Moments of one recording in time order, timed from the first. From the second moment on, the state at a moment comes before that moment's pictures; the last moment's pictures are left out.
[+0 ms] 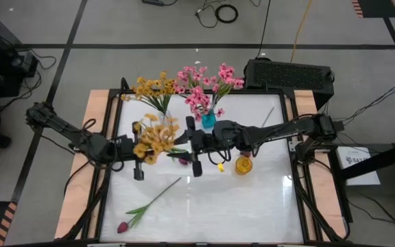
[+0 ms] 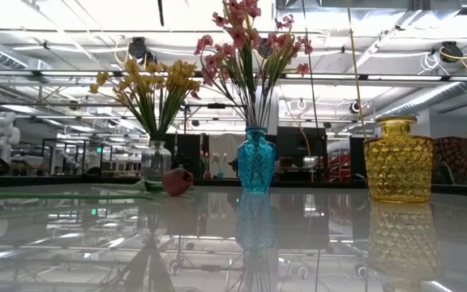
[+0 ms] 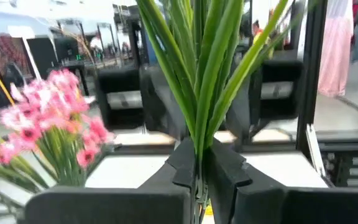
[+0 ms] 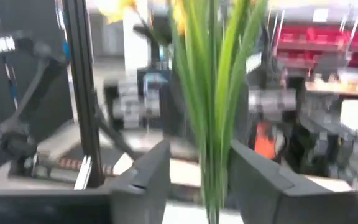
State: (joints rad) left arm -0.50 0.92 0.79 0.20 -0.60 0.13; right arm 0.12 1.75 1.45 0.33 -0.05 -0.01
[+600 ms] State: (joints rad) left arm -0.50 0.90 0.79 0.27 -0.54 0.18; right arm 0.12 1.76 1.45 0.27 -0.05 -0.01
